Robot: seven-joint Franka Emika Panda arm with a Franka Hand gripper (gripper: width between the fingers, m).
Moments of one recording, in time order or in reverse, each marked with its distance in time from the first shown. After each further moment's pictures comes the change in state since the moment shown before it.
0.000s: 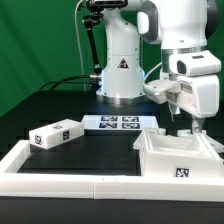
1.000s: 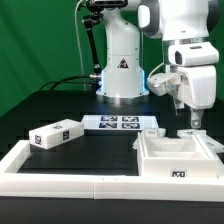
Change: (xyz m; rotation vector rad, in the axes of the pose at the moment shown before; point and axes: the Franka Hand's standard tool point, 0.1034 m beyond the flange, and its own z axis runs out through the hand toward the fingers) arm -0.003 0.008 -0.015 -0.003 -0.017 0.110
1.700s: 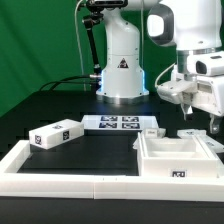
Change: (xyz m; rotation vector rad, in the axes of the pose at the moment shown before) arm 0.040 -0.031 0.028 0.040 0.029 -0.197
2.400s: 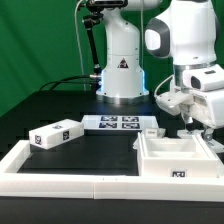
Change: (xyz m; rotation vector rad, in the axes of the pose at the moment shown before) arm 0.002 -0.015 0.021 0.012 0.028 0.030
